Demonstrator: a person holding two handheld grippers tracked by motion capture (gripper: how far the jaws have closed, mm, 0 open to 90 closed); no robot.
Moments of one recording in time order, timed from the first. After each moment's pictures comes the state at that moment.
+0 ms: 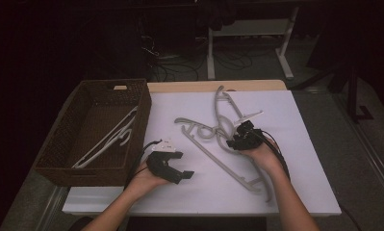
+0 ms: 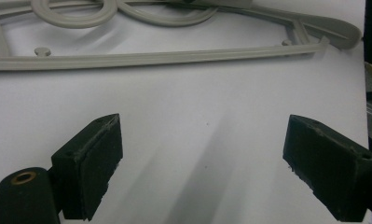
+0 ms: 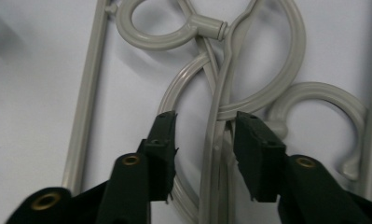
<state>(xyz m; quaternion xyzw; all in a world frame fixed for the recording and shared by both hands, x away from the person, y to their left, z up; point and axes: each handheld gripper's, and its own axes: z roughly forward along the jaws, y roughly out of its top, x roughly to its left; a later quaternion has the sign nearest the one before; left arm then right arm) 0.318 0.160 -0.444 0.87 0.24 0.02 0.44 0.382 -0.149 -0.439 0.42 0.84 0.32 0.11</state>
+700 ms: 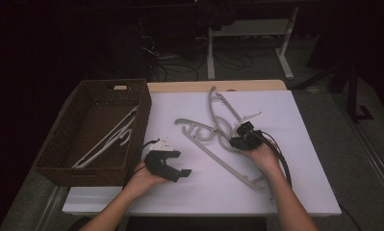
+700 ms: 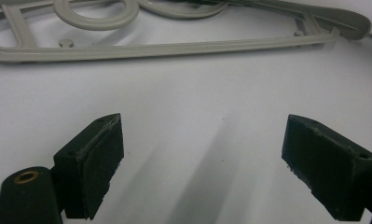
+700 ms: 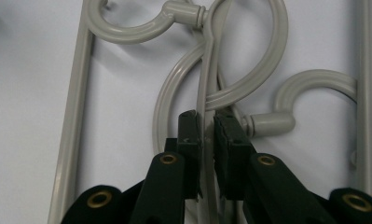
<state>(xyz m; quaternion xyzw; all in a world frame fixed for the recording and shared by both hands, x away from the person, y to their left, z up) 0.323 0.166 -0.447 0.86 0.25 0.03 0.43 0.383 -0.152 -0.446 0.42 0.84 0.32 0.11</state>
